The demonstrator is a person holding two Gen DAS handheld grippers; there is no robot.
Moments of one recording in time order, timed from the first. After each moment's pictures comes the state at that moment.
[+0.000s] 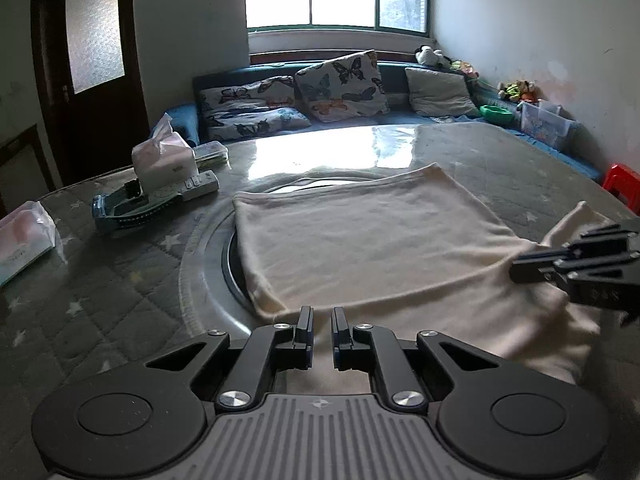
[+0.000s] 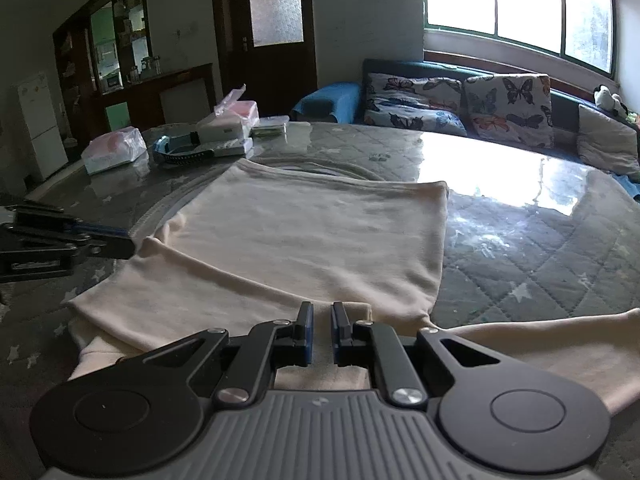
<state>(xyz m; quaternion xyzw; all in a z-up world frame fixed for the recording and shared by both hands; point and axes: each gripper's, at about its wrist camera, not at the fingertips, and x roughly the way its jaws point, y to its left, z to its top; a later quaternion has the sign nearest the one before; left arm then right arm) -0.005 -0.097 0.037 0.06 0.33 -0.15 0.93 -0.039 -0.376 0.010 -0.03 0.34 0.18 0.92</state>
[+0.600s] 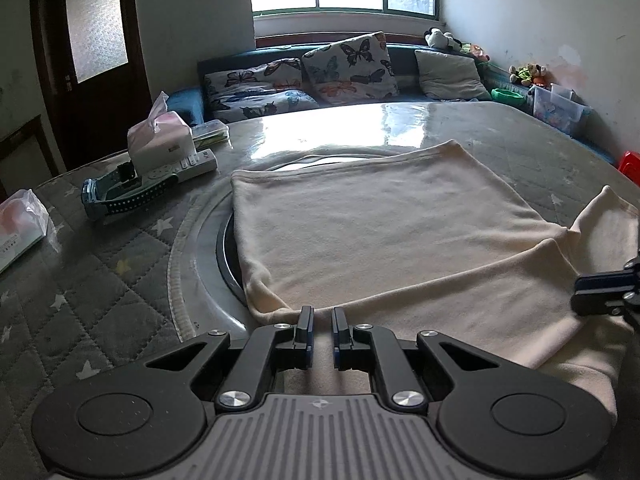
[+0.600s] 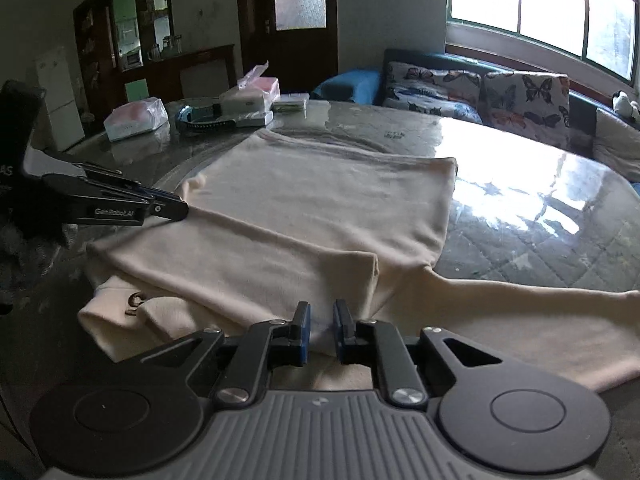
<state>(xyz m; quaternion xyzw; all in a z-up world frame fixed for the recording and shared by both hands) 0.008 -0.105 0.022 0.08 0.35 -0.13 0.92 -0.073 -0.388 0.008 -0.05 0.34 0.21 0.91</state>
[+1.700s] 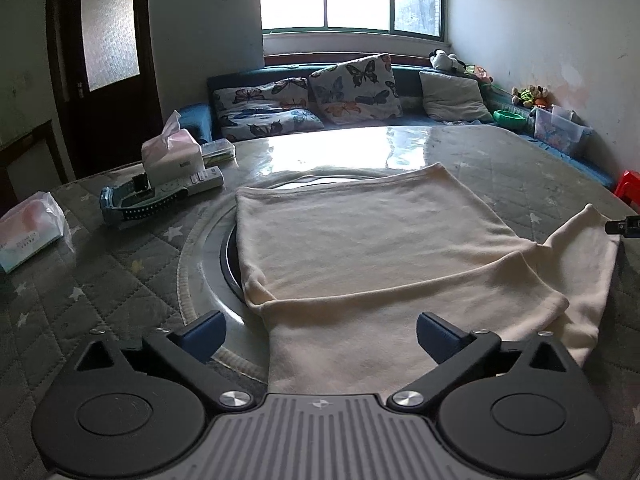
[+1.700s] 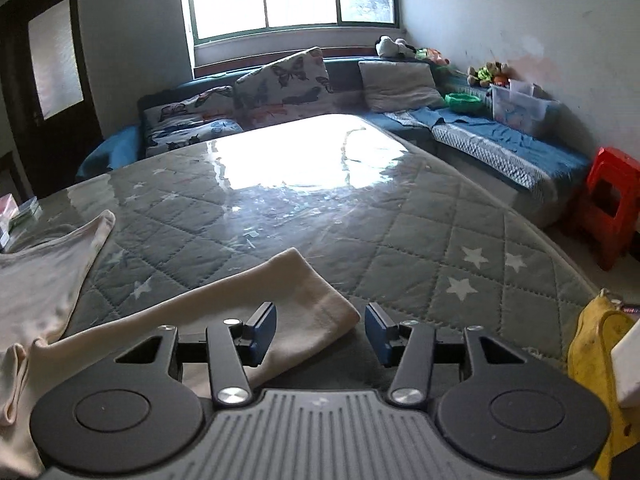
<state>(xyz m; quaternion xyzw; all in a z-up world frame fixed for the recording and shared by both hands) -0.027 -0.109 0.039 0.06 0.32 -0.13 0.94 -0.045 -0.591 -0.013 0.10 0.32 -0.11 0.93</state>
